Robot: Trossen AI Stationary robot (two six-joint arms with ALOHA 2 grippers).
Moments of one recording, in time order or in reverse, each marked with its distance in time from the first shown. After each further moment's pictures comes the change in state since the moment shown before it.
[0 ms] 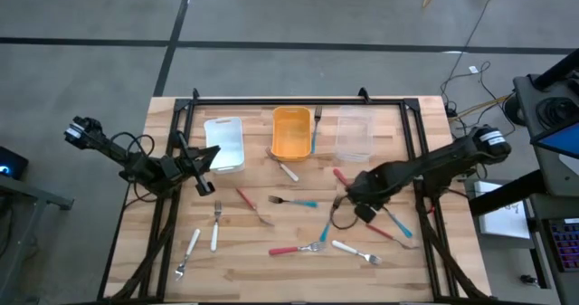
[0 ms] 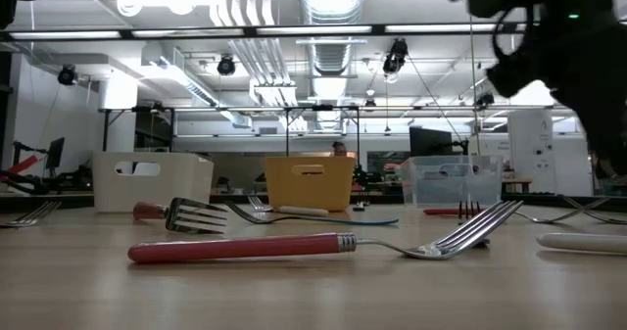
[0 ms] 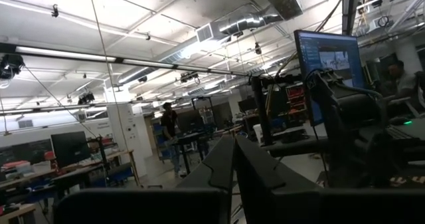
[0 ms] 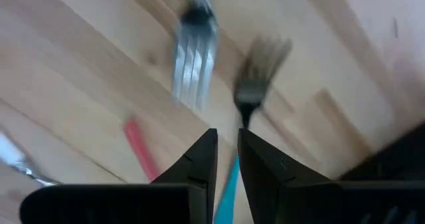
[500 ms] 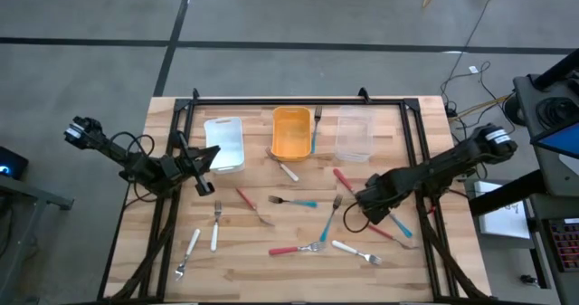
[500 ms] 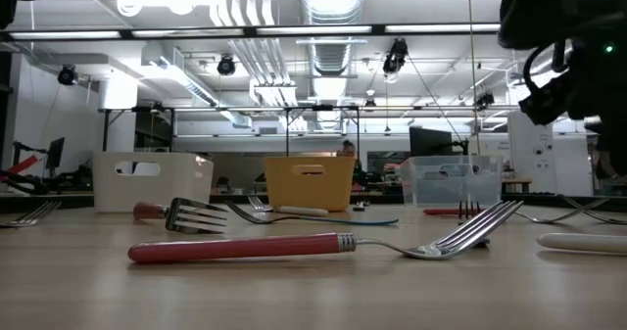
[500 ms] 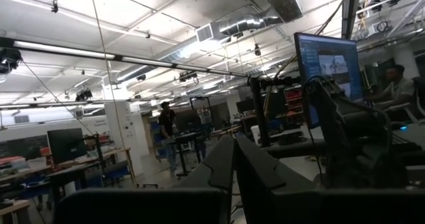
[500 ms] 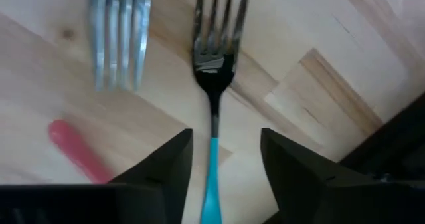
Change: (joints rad) left arm 0.000 0.000 0.000 -0.001 0.000 -0.032; right arm 0.046 -0.032 -0.161 0.057 -0.028 0.139
